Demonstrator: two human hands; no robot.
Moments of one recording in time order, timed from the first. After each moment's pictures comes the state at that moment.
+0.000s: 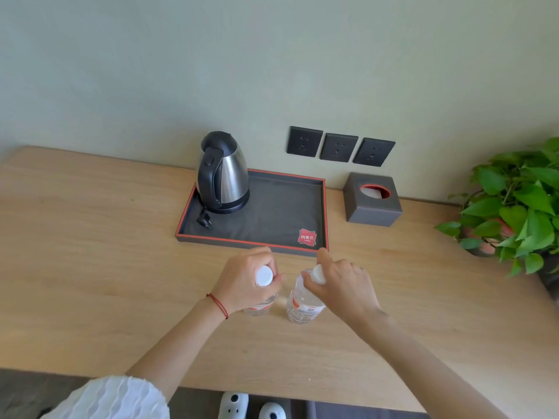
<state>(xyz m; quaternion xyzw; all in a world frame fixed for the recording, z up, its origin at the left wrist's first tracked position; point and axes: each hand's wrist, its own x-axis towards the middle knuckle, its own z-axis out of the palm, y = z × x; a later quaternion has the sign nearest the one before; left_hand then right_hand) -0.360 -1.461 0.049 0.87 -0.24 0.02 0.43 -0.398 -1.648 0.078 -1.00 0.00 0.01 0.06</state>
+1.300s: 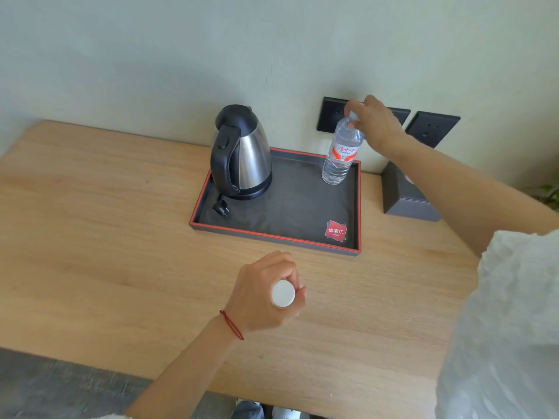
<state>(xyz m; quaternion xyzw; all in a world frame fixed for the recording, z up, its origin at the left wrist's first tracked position) -0.355 -1.463 0.040 0.84 -0.24 0.04 0.49 -0.103 -1.706 0.094 -0.99 -0.08 -0.03 0.07</state>
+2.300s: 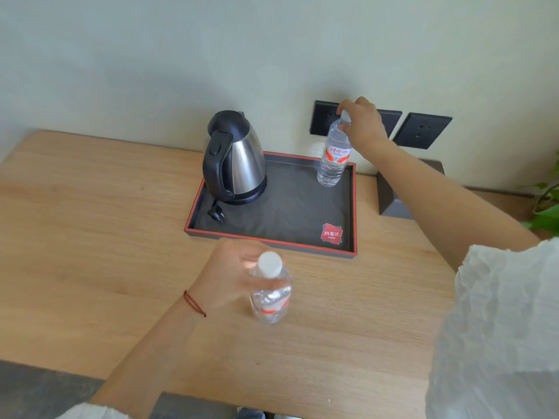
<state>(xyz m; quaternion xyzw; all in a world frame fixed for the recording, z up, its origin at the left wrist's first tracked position) -0.323 -1.435 0.064 0.81 -0.14 -0.14 0.55 -0.098 -1.696 0.088 -0.99 0.00 -0.06 0.16</state>
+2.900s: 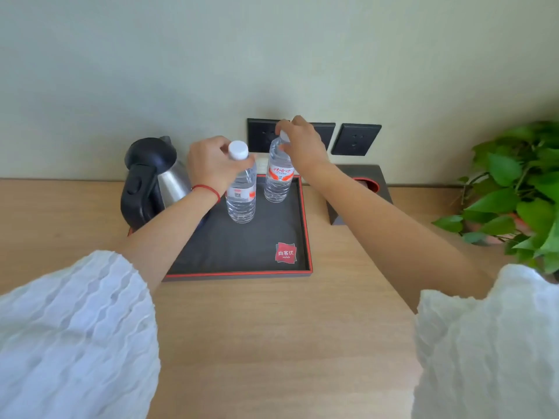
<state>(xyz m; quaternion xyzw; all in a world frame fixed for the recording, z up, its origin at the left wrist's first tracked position) -0.111 -1.534 0.068 0.90 0.01 0.10 0.43 -0.104 -1.703 0.083 -0.98 0.02 -0.07 0.18</state>
